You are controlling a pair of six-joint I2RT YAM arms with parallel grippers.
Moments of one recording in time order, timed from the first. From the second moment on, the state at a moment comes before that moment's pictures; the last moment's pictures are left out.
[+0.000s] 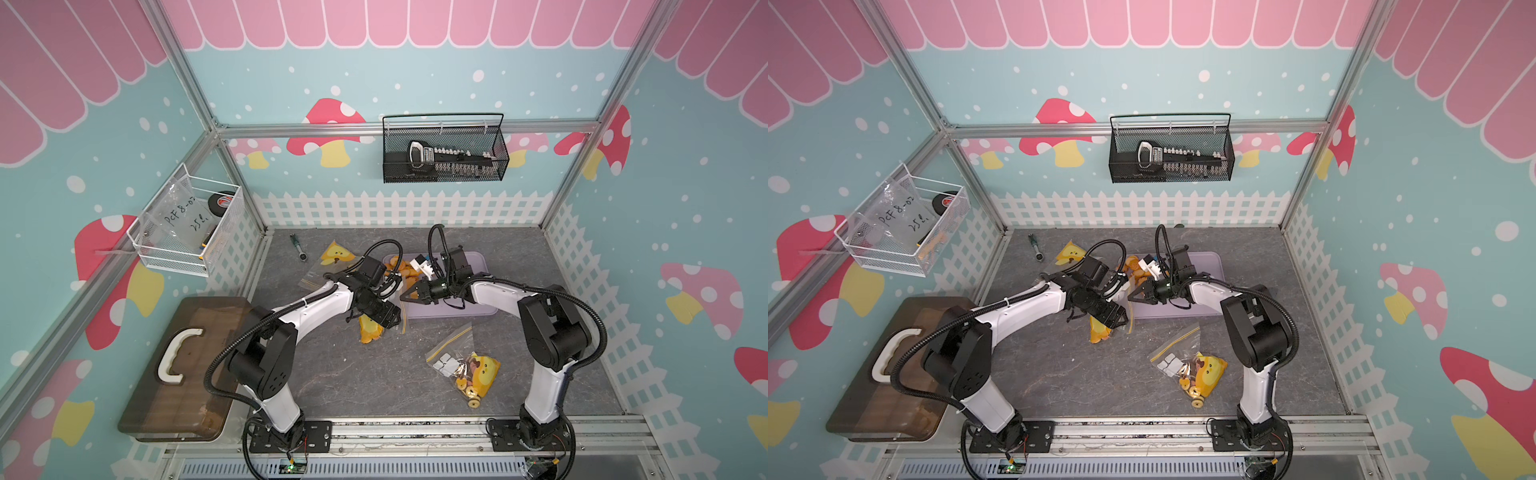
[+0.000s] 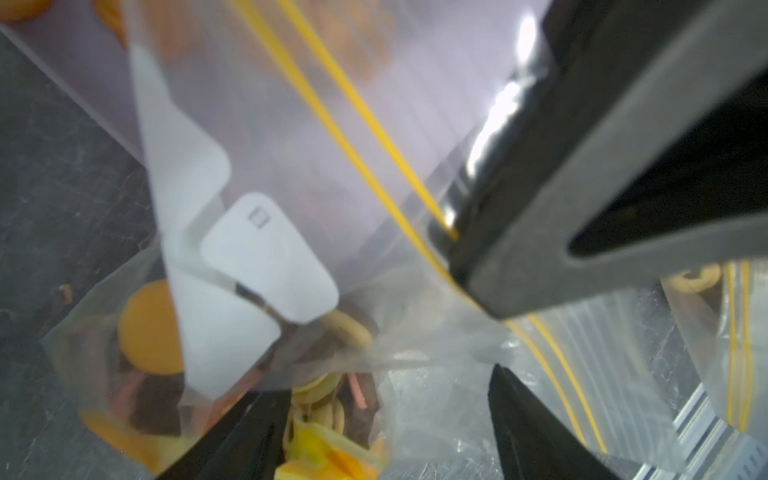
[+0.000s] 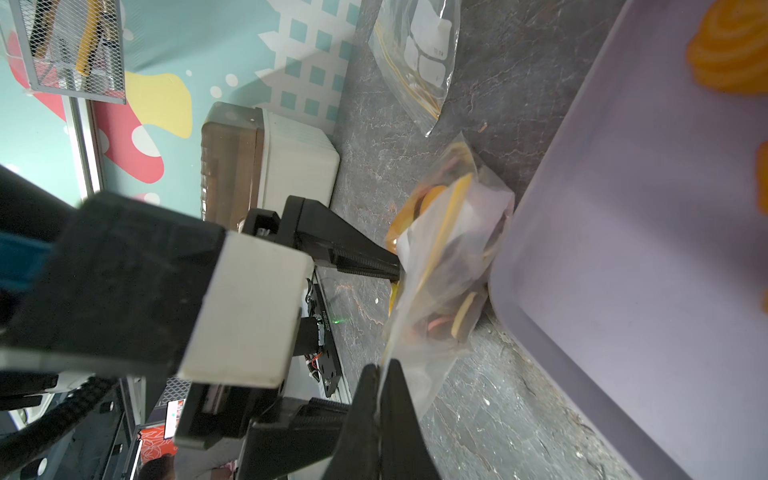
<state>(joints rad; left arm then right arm) -0.54 1.75 1.22 -0.67 0.30 0.08 0.44 1.89 1.18 -0.08 -1.02 0.53</state>
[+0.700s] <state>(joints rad) -0.55 1.83 1.27 -0.68 0.29 0.08 0.43 1.89 1.15 -0.08 -1.02 0.52</state>
